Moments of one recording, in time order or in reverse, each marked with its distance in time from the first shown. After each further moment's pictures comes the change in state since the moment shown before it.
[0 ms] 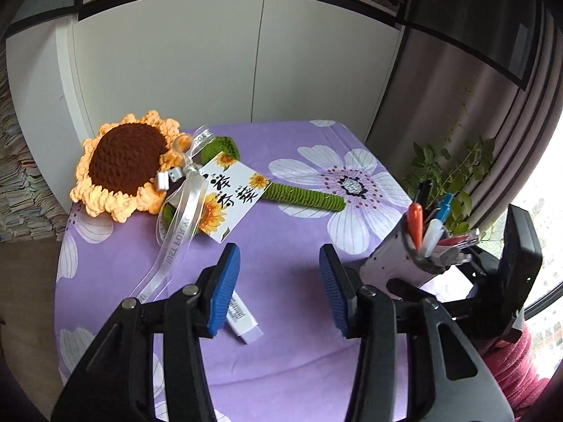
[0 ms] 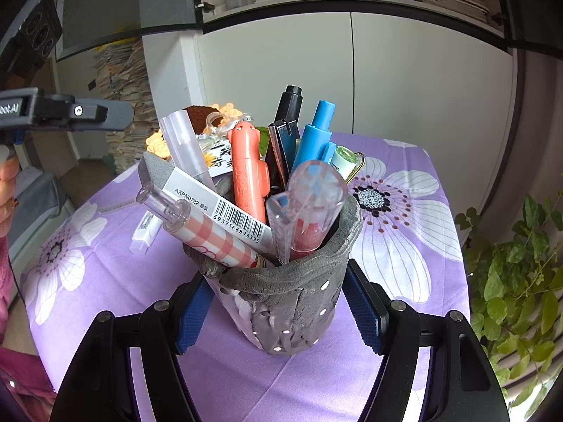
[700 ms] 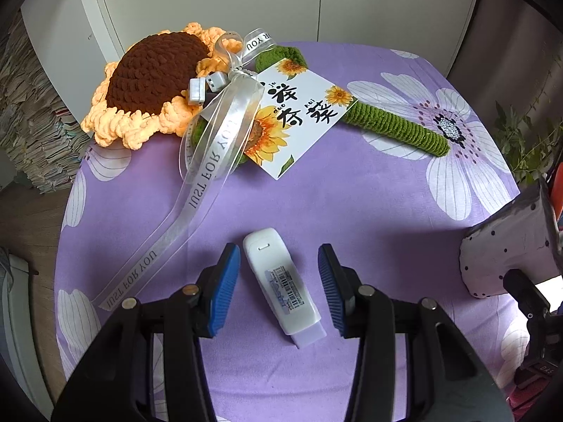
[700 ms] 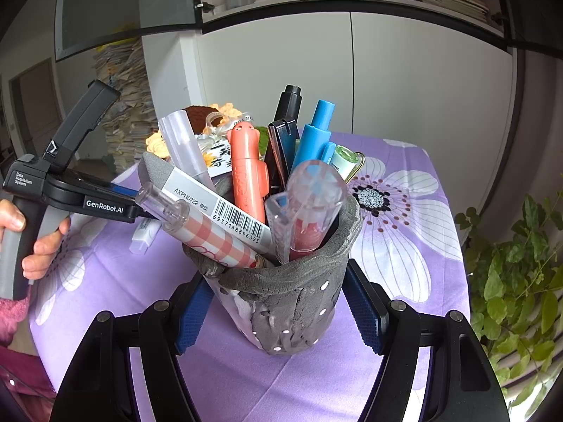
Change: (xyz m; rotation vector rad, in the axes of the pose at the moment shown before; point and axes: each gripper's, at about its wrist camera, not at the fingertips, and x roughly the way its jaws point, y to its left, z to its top) left arm 0.083 0.020 -0.019 -0.062 0.232 0.231; right arm 0.000 0.000 0.000 0.003 -0.001 0.003
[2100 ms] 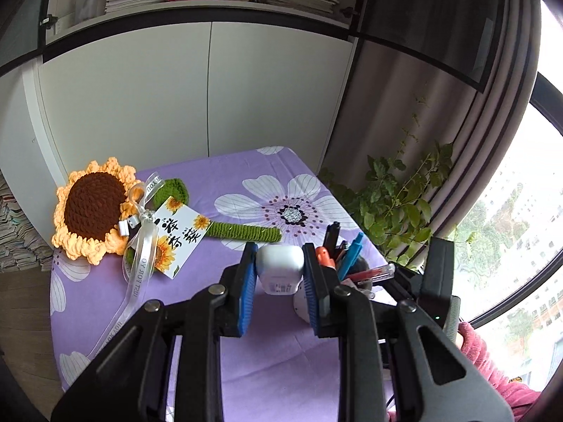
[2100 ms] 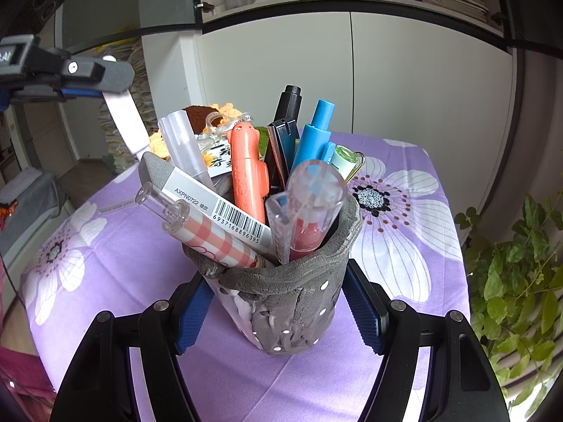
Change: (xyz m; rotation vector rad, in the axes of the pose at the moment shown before) left arm -0.162 -0.055 0.021 0.171 -0.317 -0.386; right arm 0.000 0.000 0.000 0.000 0.000 -0.001
